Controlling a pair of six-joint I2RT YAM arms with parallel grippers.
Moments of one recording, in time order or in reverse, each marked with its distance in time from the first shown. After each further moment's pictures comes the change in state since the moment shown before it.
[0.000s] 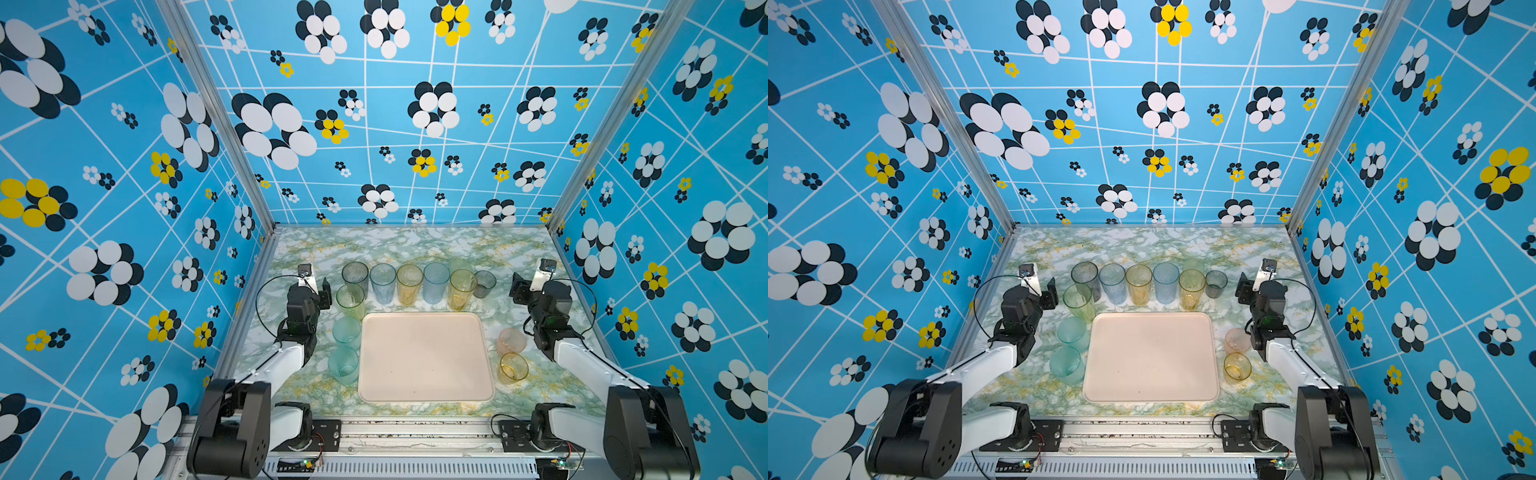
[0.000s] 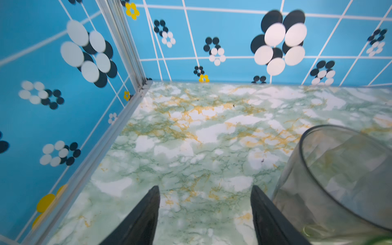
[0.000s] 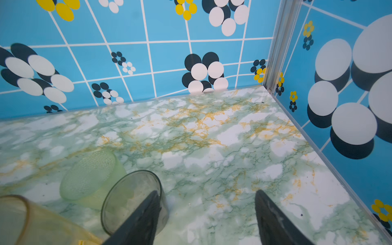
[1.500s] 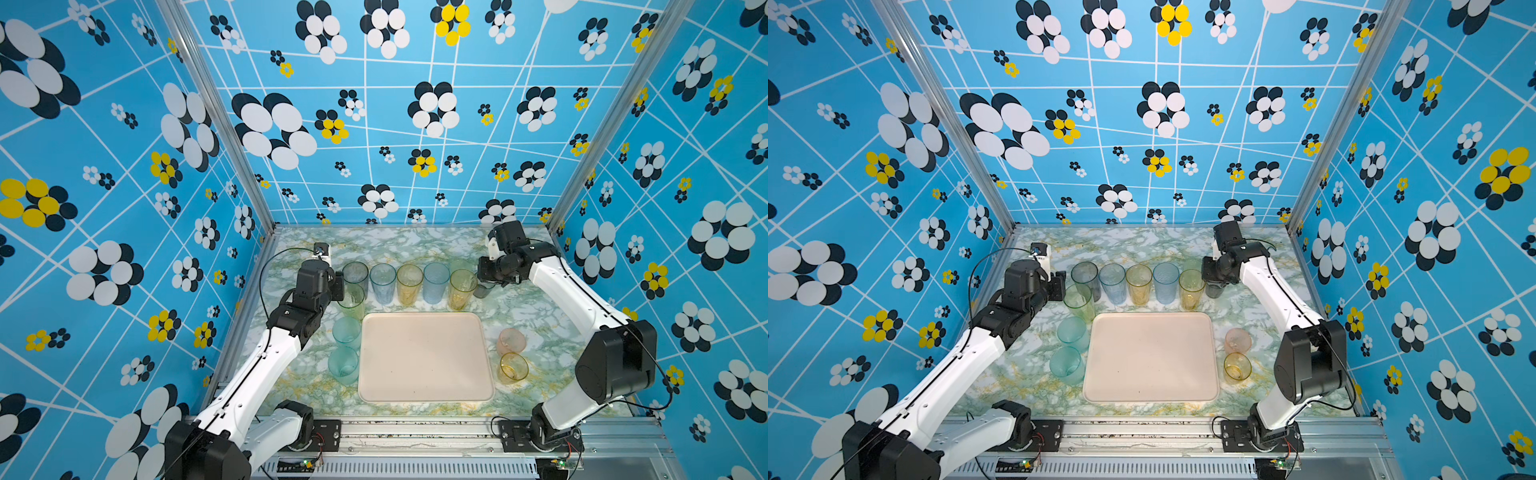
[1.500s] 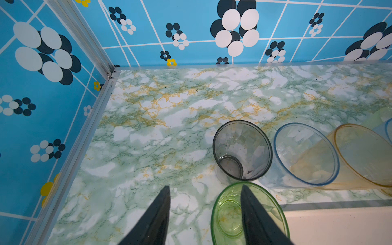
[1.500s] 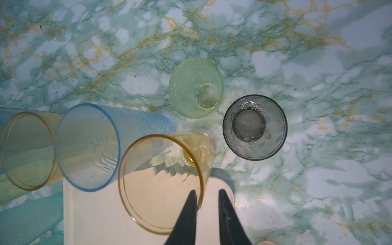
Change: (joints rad) left arm -0.181 -0.057 0.429 -0.767 -0.017 -0.098; right arm 0.249 0.476 0.897 -1.197 -0.196 0.174
